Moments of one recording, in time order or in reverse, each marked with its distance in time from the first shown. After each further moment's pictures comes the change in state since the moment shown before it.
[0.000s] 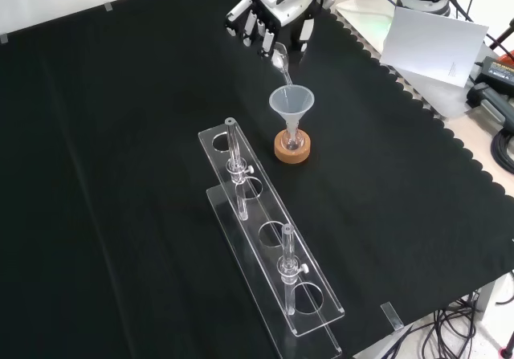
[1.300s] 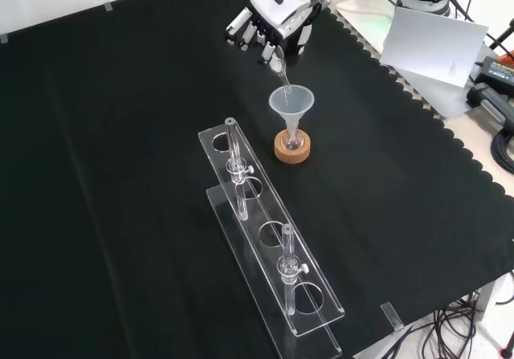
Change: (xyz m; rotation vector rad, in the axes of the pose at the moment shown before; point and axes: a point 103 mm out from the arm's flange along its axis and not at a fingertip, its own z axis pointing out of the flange) arm 0.009 0.012 -0.012 0.053 -0.182 -0.088
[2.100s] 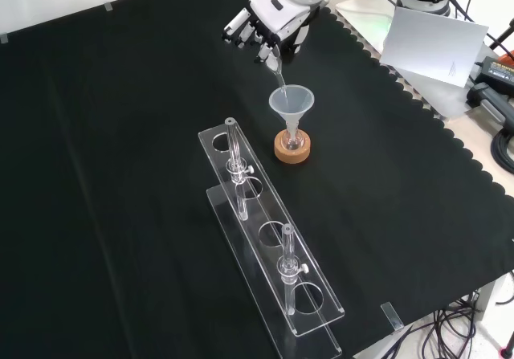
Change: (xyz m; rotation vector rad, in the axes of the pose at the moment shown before) arm -0.006 0.002 -0.003 0.019 -0.077 0.018
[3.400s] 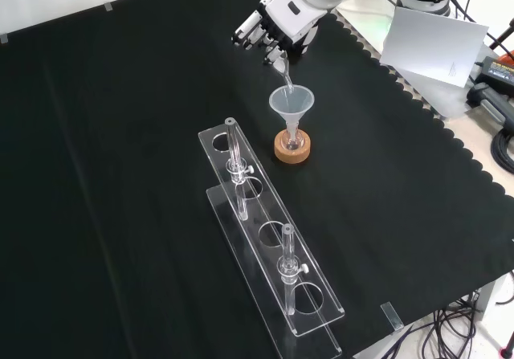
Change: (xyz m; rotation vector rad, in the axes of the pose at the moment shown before) arm 0.012 -0.002 -0.020 -0.031 -0.079 -0.036
